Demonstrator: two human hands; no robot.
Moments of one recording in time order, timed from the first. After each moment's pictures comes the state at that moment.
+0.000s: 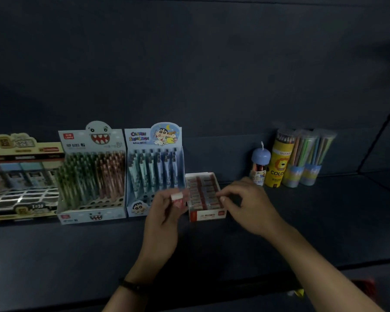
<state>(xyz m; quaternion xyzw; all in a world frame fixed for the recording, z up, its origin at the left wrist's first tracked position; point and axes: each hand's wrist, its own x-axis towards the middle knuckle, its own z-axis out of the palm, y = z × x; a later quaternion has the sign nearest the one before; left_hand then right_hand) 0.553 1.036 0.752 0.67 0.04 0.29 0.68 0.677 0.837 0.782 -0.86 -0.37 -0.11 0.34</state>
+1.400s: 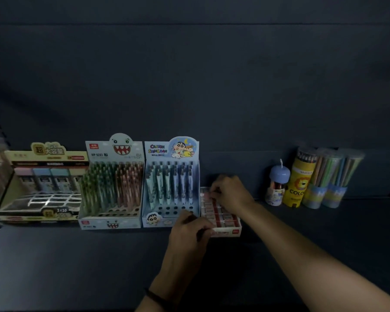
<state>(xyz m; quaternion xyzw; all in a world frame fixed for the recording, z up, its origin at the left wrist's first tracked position) 0.578 1.039 0.726 0.90 0.05 0.30 0.31 0.766 0.936 0.777 -0.89 -0.39 -0.06 0.24</state>
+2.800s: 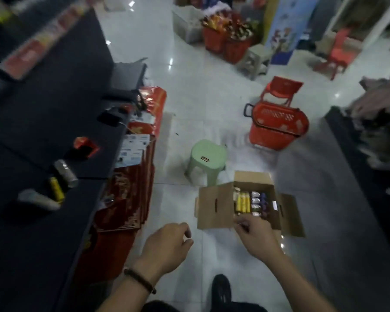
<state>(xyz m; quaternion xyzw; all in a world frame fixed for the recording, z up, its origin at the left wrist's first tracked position) 0.295 0.500 0.556 0.80 -0.50 -0.33 0.07 0.076 0.344 0.511 -0.77 0.52 -0.02 0.38</state>
